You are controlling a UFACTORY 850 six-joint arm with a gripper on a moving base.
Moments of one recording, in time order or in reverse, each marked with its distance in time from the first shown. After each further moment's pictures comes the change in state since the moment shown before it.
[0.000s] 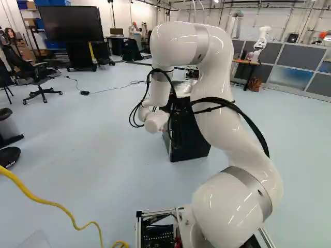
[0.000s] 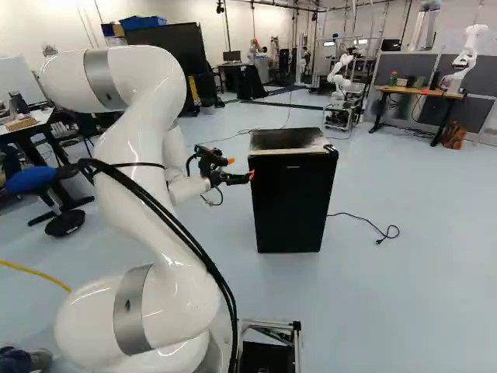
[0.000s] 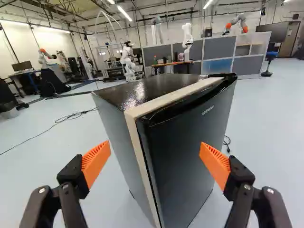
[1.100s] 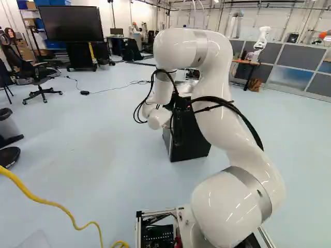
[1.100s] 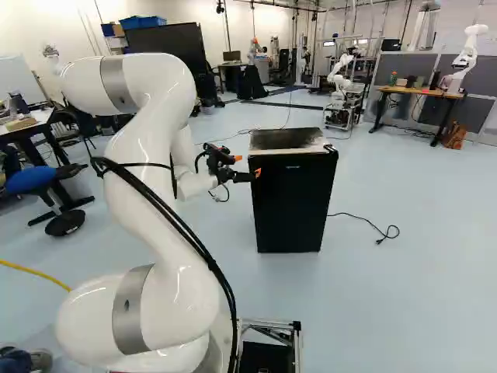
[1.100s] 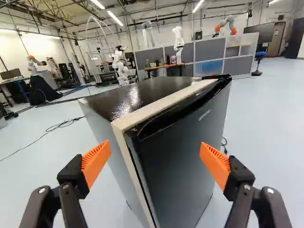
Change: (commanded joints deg) arm -3.4 -2.4 -4.0 0.0 0.0 0.0
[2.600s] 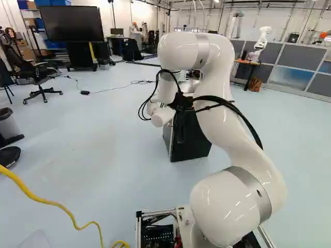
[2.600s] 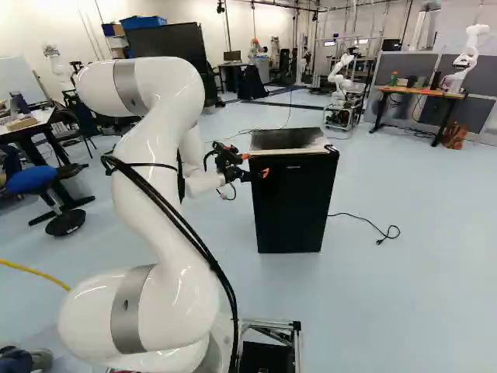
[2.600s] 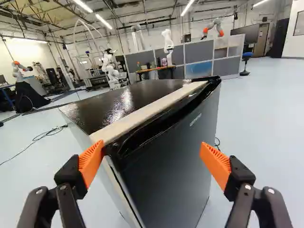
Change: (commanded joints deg) arm -3.4 -1.1 -1.8 1.2 0.0 0.0
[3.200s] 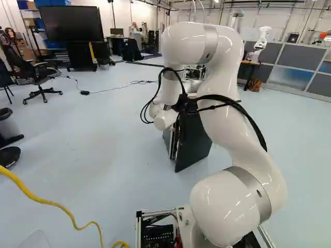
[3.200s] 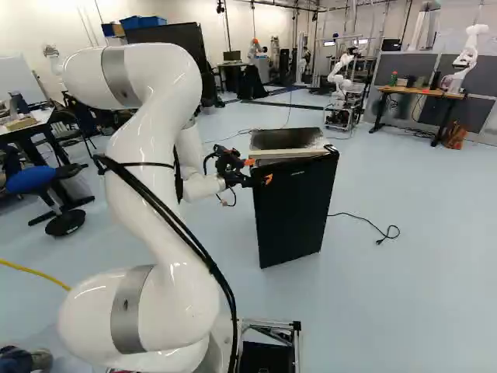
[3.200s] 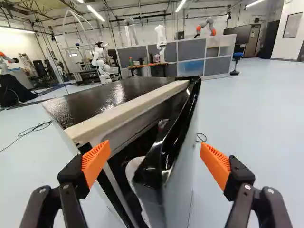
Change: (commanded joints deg) arm 0.2 5.0 8.5 1.8 0.0 0.0
